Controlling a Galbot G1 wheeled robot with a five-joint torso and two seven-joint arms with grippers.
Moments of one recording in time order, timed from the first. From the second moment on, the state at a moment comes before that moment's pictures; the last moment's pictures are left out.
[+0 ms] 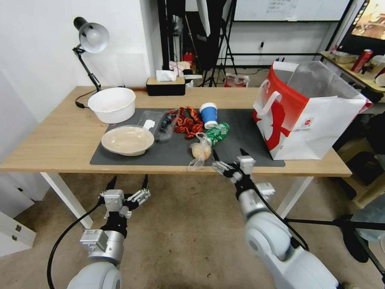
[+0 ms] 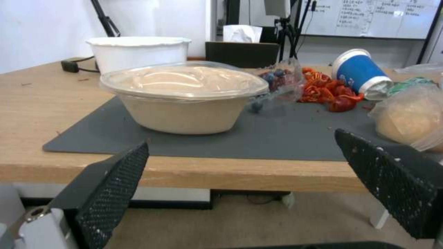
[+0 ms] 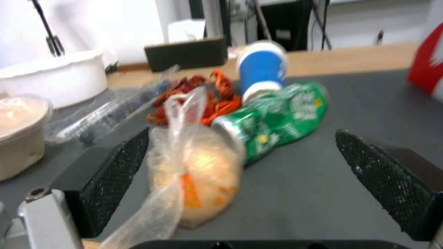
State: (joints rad) left arm 1.71 -1.60 -0.59 -2.21 -0.12 0.04 0.09; right arm -1.10 1.16 0.01 2.02 0.49 -0.20 0.45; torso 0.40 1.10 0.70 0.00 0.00
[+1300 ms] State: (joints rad) left arm 1.72 -1.60 -0.61 -2.19 -0.12 0.00 0.09; right arm -0.93 1.28 -0.11 1.85 0.58 -0.39 0.59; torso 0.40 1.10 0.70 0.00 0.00
